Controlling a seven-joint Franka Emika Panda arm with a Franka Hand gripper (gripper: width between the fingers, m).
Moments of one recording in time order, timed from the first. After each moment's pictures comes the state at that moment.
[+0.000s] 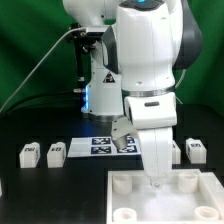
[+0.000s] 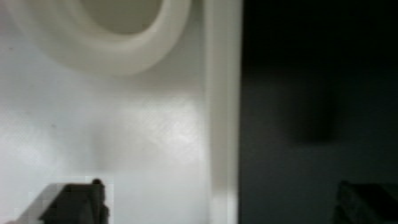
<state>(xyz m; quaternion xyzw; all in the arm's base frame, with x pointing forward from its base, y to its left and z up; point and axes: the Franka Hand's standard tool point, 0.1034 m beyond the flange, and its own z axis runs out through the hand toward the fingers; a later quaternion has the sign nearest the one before) 0.490 0.064 0.016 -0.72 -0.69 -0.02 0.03</state>
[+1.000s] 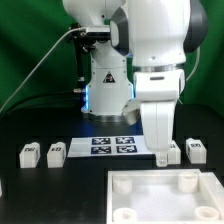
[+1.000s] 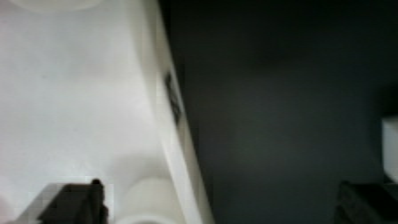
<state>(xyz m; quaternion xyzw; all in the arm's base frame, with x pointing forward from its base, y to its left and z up) 0.471 0.092 0.057 -0.83 -0.56 -0.02 0.02</state>
